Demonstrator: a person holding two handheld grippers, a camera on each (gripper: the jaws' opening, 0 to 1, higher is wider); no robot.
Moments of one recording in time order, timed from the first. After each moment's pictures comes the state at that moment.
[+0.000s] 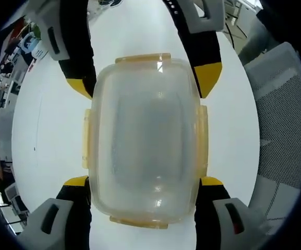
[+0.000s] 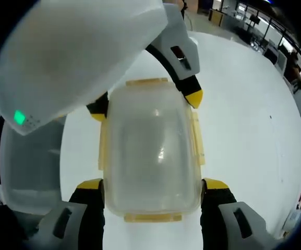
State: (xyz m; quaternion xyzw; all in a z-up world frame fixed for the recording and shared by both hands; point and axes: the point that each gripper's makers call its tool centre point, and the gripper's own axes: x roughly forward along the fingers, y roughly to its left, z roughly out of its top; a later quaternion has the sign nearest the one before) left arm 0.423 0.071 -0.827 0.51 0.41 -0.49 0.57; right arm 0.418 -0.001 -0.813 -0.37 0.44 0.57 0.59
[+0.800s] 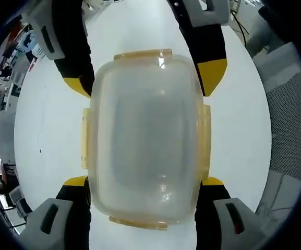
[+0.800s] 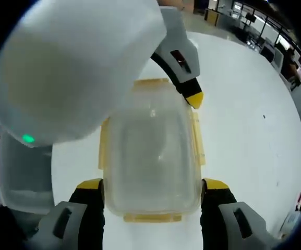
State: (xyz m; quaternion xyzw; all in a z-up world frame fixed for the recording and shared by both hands) left arm 0.470 0.072 -0.828 0.53 0.40 -0.49 0.57; right arm 0.460 0.001 -0.812 -0.36 0.44 0.56 0.60
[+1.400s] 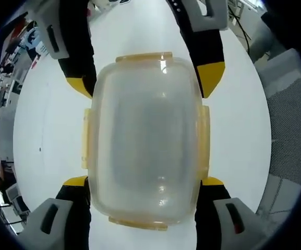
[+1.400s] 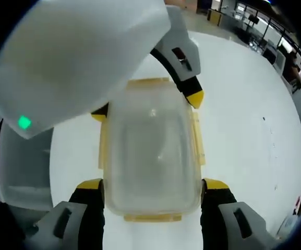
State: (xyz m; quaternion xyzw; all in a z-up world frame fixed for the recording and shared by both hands) left arm 0.471 0.070 -0.829 0.52 0.41 -0.49 0.58; right arm 0.462 0.000 -0.812 -0.37 0.43 0.57 0.60
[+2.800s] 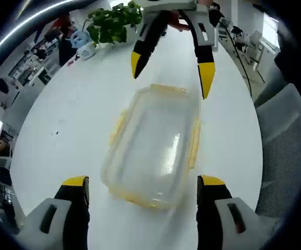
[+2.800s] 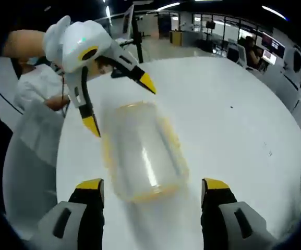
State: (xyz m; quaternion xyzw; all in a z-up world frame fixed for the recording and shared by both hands) left arm 0.468 0.091 -0.785 0.34 0.35 -0.47 0.74; right arm 0.458 -0.035 -0.775 -0.22 0.38 0.52 0.73
